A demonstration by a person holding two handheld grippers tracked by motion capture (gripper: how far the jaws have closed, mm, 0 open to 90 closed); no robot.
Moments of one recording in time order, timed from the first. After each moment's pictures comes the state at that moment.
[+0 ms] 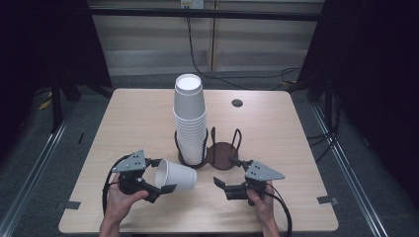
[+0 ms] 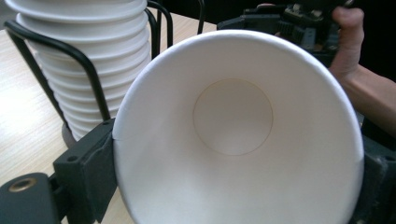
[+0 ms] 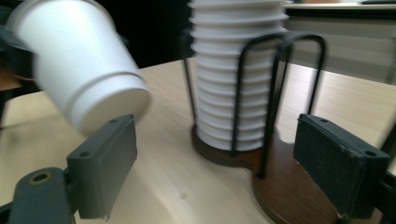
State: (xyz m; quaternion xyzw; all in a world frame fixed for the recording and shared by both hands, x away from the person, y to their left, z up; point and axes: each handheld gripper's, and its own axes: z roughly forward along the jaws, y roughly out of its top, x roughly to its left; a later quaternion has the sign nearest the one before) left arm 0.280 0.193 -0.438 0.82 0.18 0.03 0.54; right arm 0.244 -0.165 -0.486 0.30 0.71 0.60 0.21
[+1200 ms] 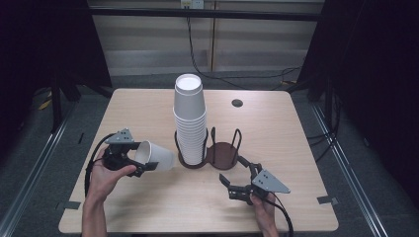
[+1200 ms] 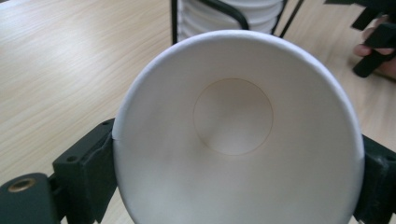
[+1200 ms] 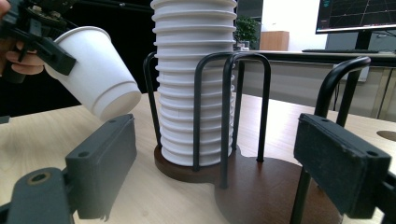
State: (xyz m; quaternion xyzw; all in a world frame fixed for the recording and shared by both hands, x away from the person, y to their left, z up) left arm 0.337 0.230 -0.418 0.86 0.27 0.07 0.43; right arm 0.236 -0.174 -0.512 0.31 0.64 0.64 0.29
